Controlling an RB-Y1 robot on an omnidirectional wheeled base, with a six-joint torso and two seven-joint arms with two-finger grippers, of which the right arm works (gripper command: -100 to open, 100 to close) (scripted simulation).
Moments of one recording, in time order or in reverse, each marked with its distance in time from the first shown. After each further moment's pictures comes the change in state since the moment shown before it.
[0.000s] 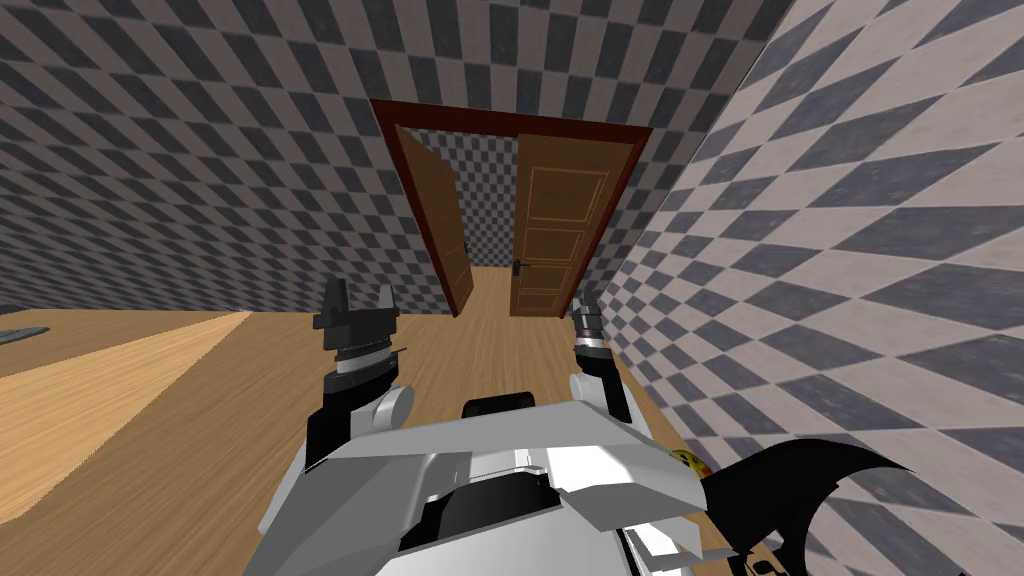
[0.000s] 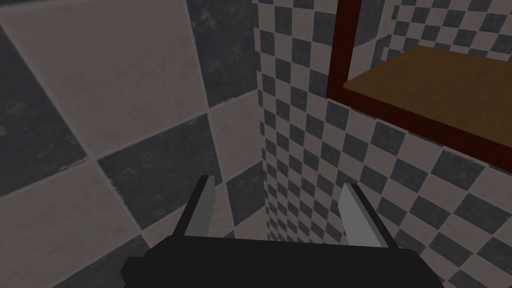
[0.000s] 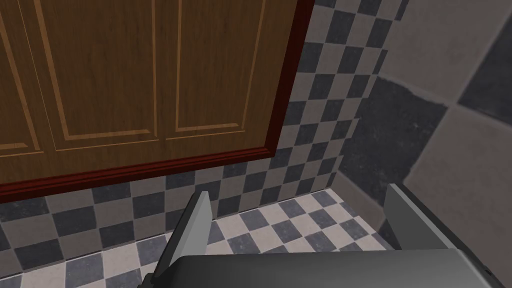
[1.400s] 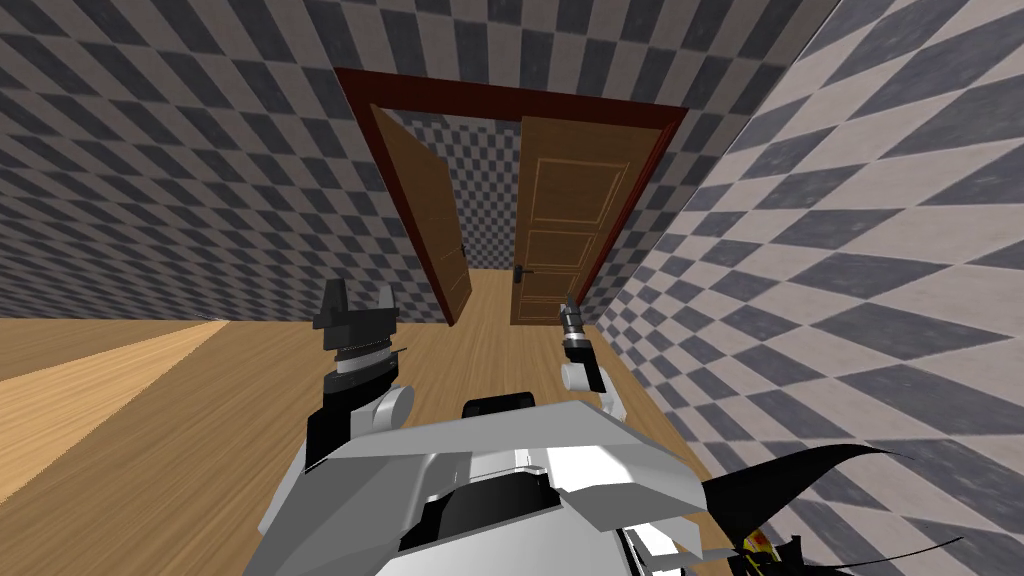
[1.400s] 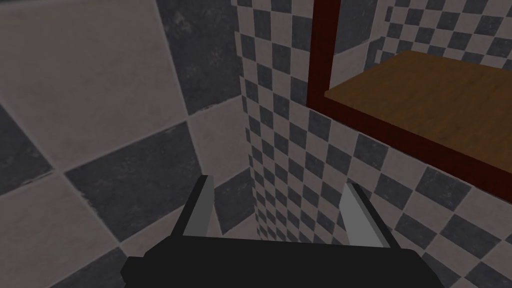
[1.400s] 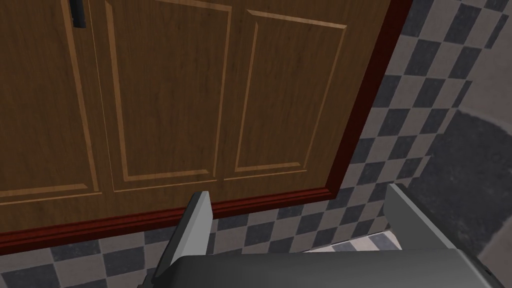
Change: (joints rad) arm -0.169 -0.051 -0.021 0.277 -0.009 0.015 -0.006
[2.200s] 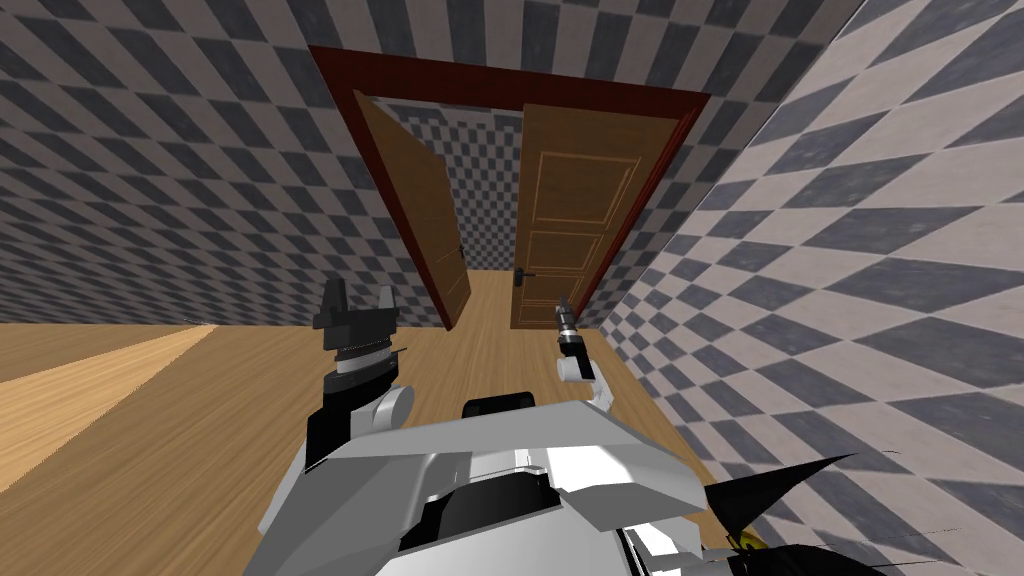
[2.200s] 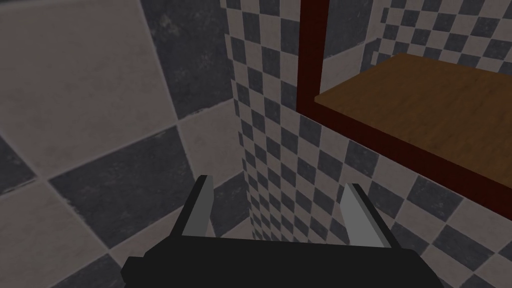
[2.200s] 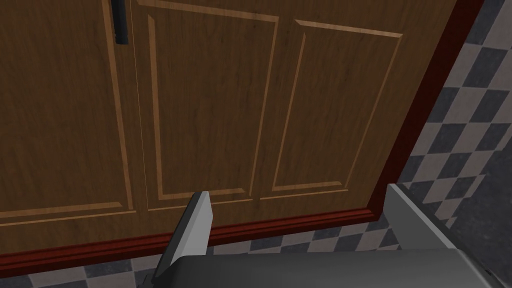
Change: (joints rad) arm -0.106 -0.015 -0.018 0.166 -0.009 0.018 -0.009
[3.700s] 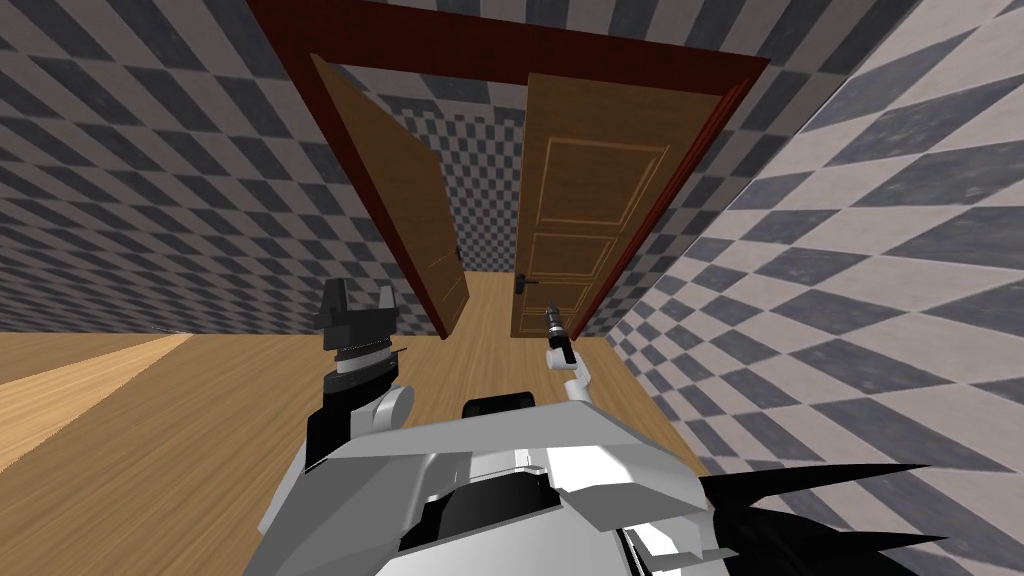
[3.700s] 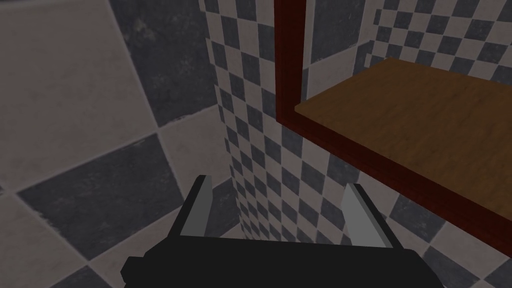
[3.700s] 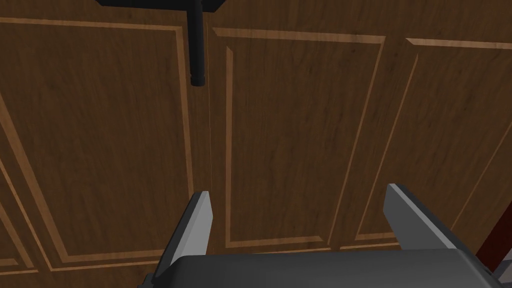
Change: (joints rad) arm -0.206 0.020 -0.028 0.339 -0.012 0.017 -0.009
